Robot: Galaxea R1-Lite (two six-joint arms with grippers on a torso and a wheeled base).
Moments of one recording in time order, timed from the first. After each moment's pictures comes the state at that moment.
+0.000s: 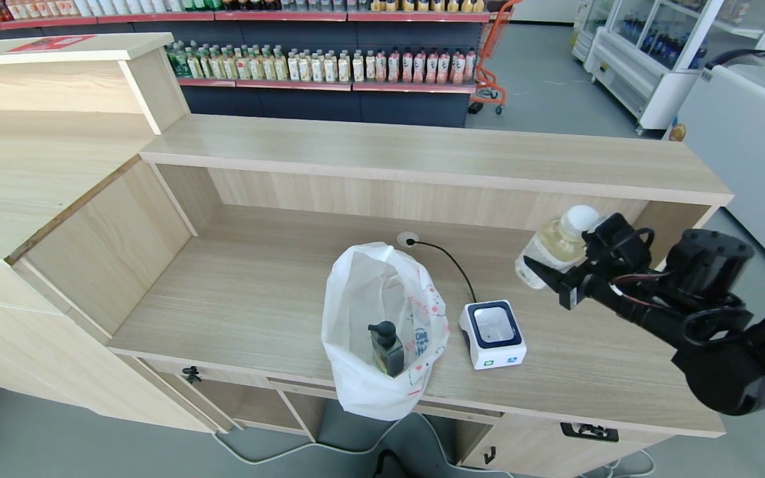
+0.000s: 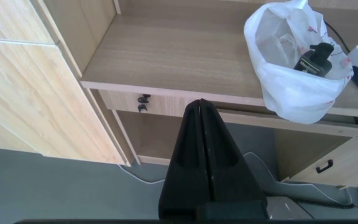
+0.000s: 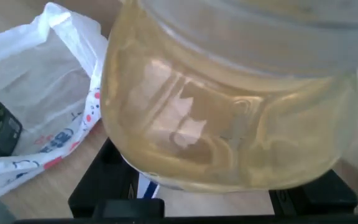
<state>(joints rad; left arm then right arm) 0.00 0.00 0.00 0.00 -0.03 0.01 0.15 1.93 -0.62 -1.36 0.32 -0.44</state>
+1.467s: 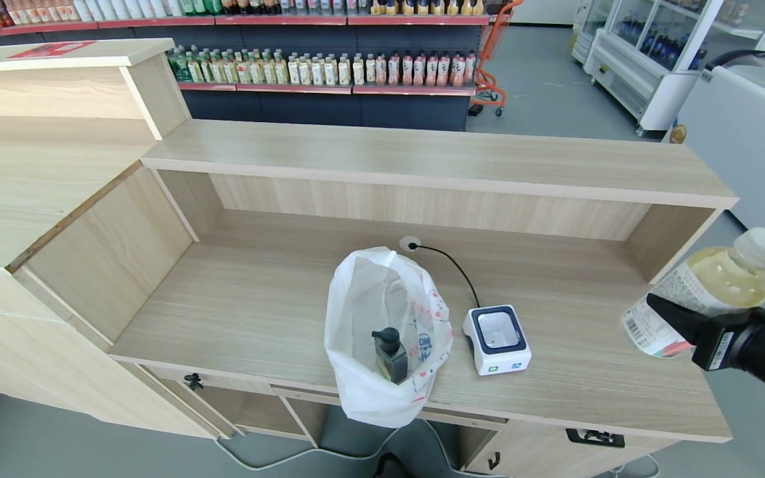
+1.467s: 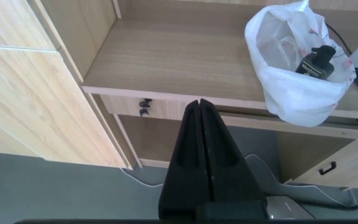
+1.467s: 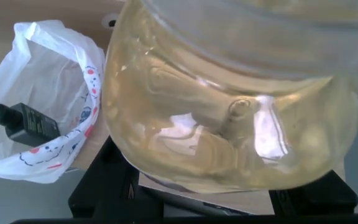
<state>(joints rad) 0.00 0.00 0.00 0.00 -0.03 0.01 0.09 1.33 -0.25 -0.97 0.05 -0.05</state>
